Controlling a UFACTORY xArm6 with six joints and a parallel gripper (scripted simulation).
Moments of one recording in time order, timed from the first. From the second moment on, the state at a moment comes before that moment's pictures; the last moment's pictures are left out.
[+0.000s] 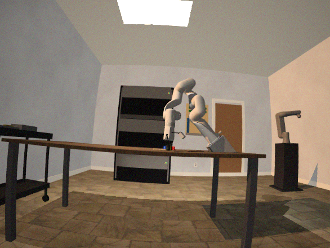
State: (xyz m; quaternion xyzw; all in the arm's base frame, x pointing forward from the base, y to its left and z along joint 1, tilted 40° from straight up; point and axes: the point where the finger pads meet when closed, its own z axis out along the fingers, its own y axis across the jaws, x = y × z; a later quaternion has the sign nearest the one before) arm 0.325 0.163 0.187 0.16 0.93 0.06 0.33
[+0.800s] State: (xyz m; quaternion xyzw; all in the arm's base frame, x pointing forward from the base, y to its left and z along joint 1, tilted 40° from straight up) arm 0.276 0.167 0.251 0.16 0.93 0.07 0.33
